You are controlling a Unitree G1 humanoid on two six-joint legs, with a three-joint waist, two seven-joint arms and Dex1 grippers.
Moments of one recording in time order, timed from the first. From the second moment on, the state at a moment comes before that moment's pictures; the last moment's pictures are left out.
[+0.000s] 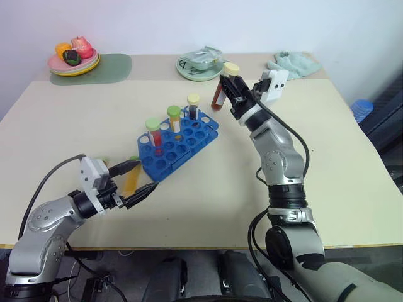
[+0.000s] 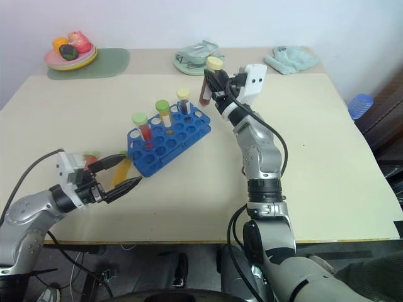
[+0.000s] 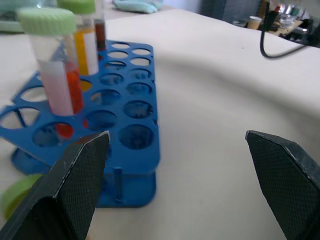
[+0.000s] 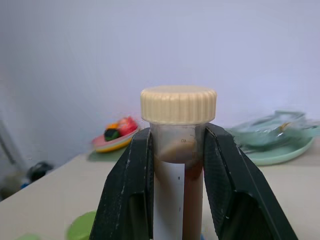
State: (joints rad) left arm 0.10 0.63 0.26 -0.33 -0.60 0.28 -0.89; right arm -0.74 -0.01 -0.16 0.25 0.36 0.14 0.47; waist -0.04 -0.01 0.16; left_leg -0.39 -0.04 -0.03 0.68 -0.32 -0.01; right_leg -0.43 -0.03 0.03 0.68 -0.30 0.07
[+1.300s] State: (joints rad) left arm 0.08 0.53 0.29 -0.34 -0.55 0.18 -0.74; right arm -0.83 -0.02 -0.13 0.83 0.30 -0.35 0.62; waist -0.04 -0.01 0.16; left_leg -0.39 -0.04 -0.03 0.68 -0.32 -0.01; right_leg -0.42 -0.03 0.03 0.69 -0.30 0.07
